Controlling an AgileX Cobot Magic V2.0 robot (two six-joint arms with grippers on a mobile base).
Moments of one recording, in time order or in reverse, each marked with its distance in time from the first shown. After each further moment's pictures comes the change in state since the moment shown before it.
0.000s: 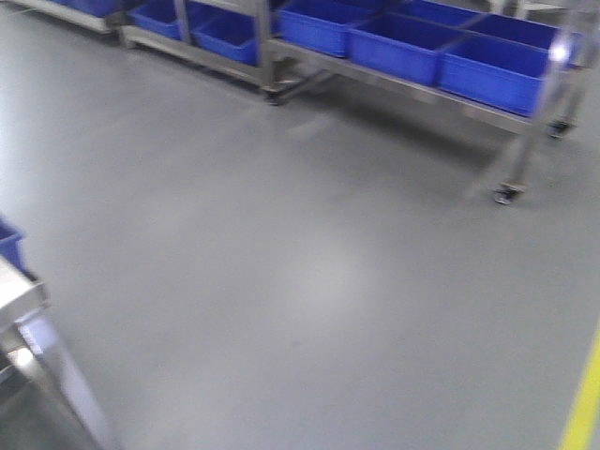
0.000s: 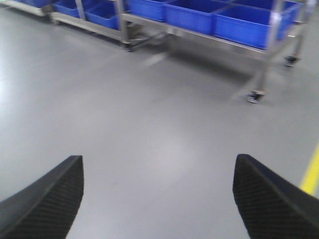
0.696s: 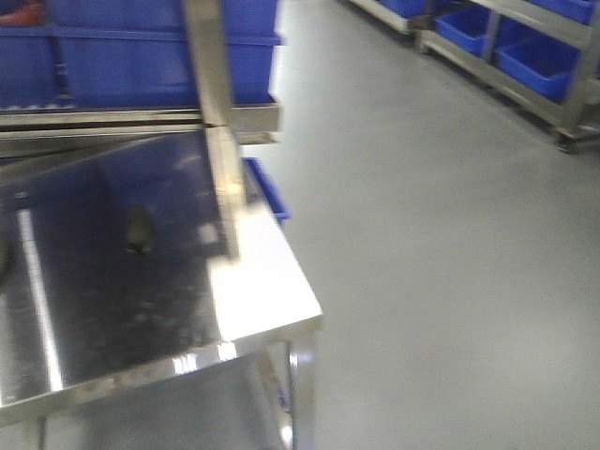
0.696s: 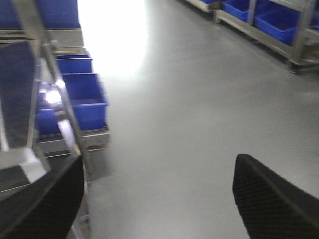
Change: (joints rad) left arm 0.000 0.000 0.000 0.000 0.000 0.000; right arm 0.000 0.000 0.000 0.000 0.000 0.000
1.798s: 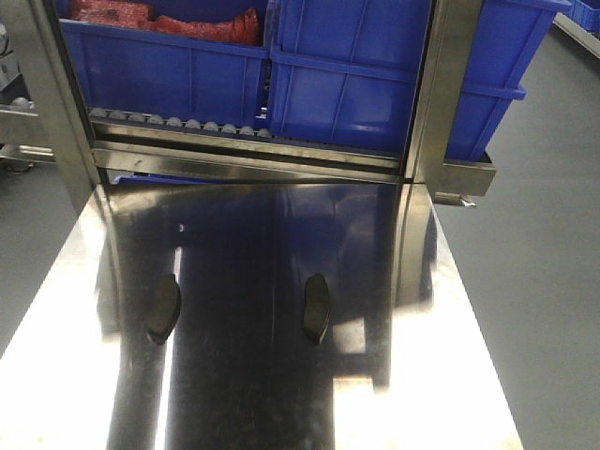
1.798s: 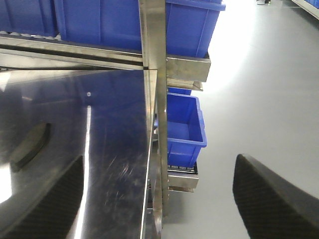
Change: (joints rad) left arm 0.000 0.000 0.000 0.000 0.001 0.000; right arm 0.000 0.000 0.000 0.000 0.000 0.000
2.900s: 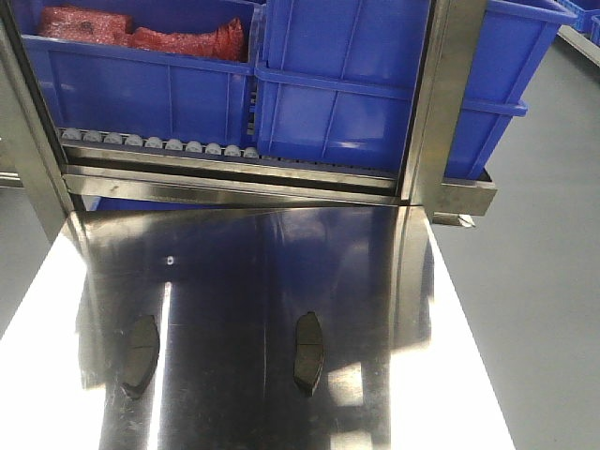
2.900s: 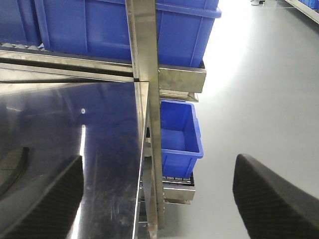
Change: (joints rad) left arm 0.000 0.000 0.000 0.000 0.000 0.000; right arm 0.000 0.000 0.000 0.000 0.000 0.000
